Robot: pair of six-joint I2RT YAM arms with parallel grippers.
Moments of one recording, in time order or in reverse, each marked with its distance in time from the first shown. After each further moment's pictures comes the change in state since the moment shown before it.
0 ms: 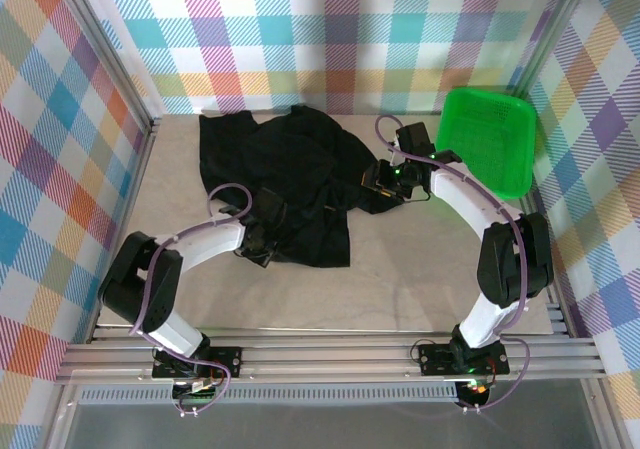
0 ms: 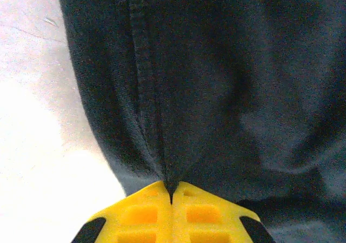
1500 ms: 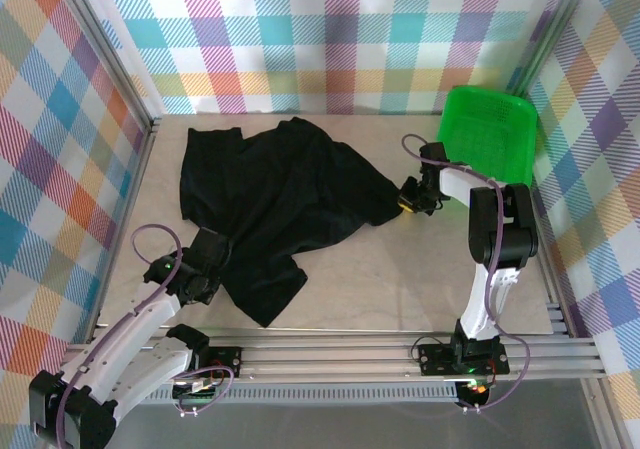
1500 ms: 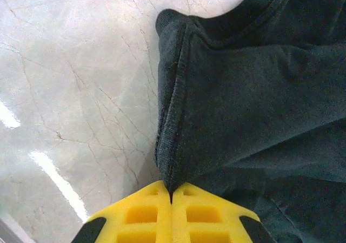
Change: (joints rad) left arm 0.116 -0.727 -0.309 -0.346 -0.258 0.057; right arm -0.194 0.257 -0.081 0.107 0.101 0.083
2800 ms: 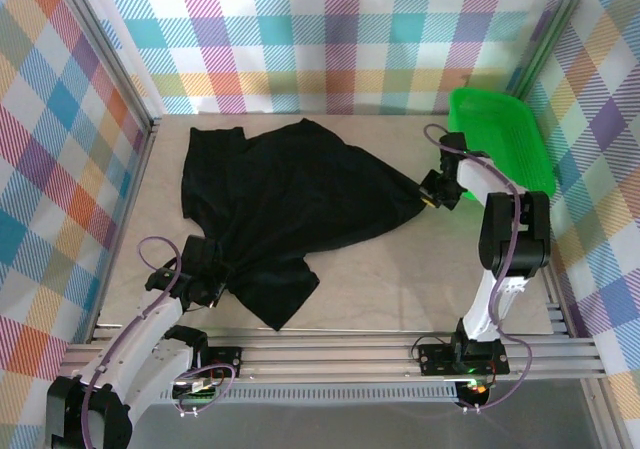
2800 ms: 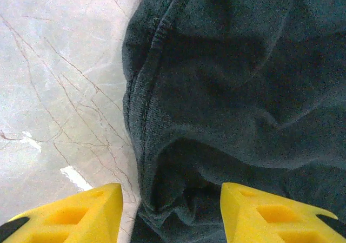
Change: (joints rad) left arm 0.171 -0.018 -0.165 0.209 0.271 0.162; right arm -0.124 -0.091 0.064 -0.208 0.141 0.004
